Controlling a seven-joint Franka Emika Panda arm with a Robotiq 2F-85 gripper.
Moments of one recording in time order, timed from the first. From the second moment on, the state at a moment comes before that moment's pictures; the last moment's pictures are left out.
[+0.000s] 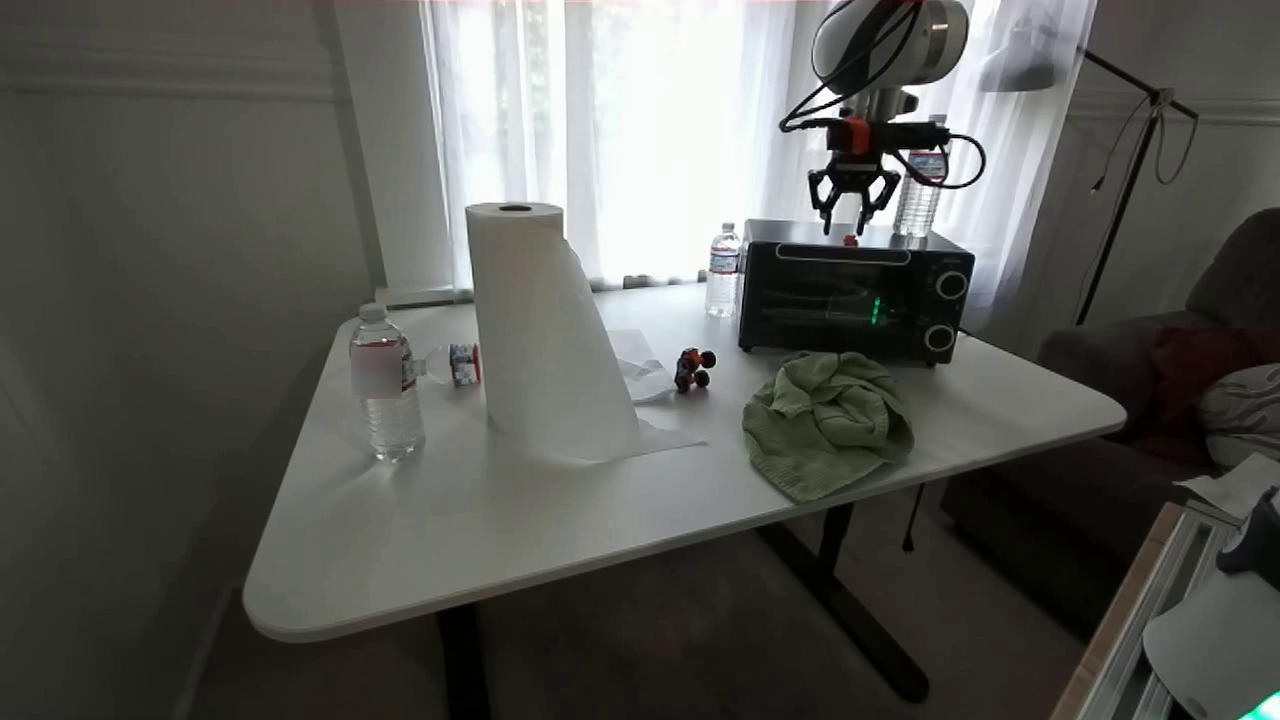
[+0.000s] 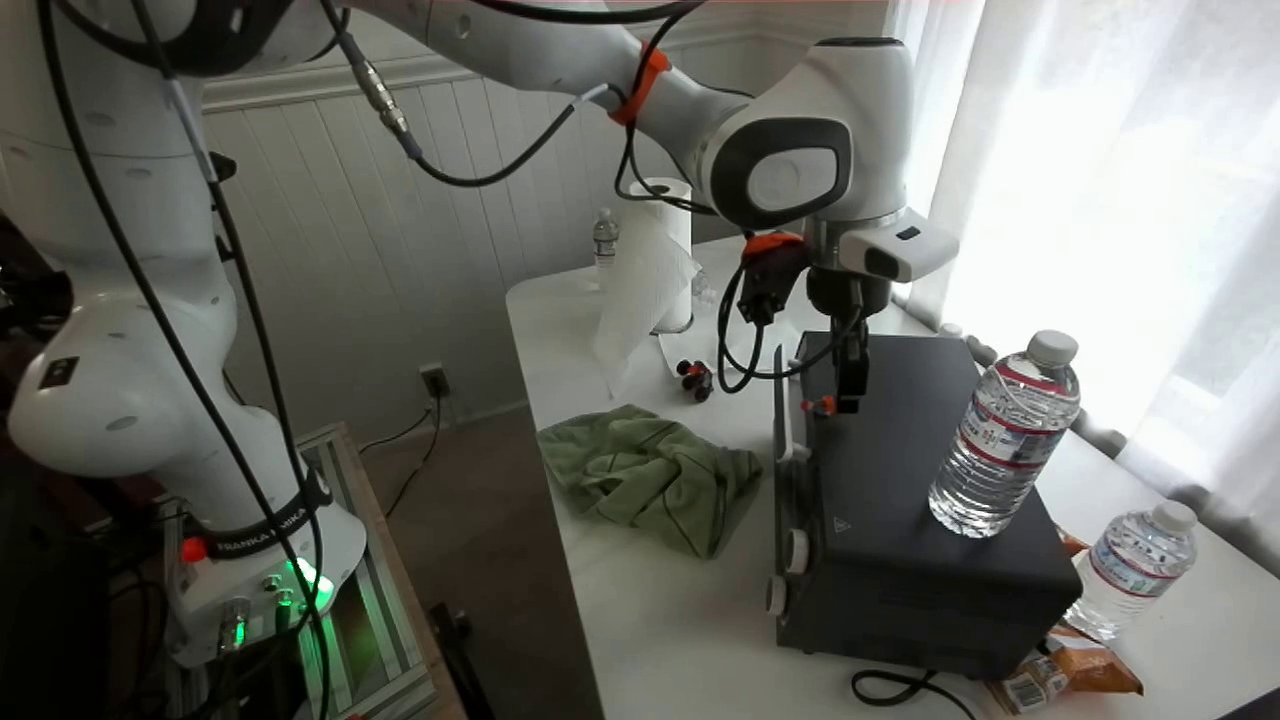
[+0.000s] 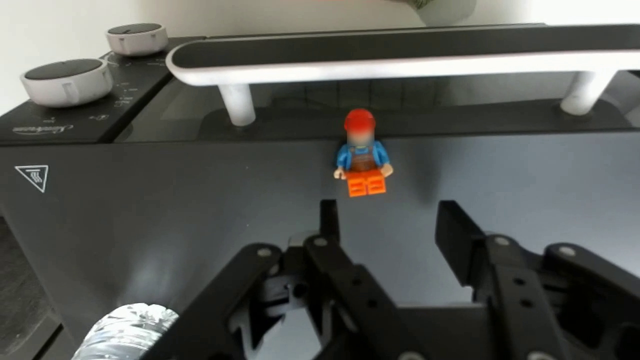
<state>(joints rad) -0.26 0.38 -0.25 -1.80 -0.03 2.31 0.39</state>
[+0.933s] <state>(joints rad) -0.26 0.38 -0.26 -1.77 -0.03 2.23 0.39</state>
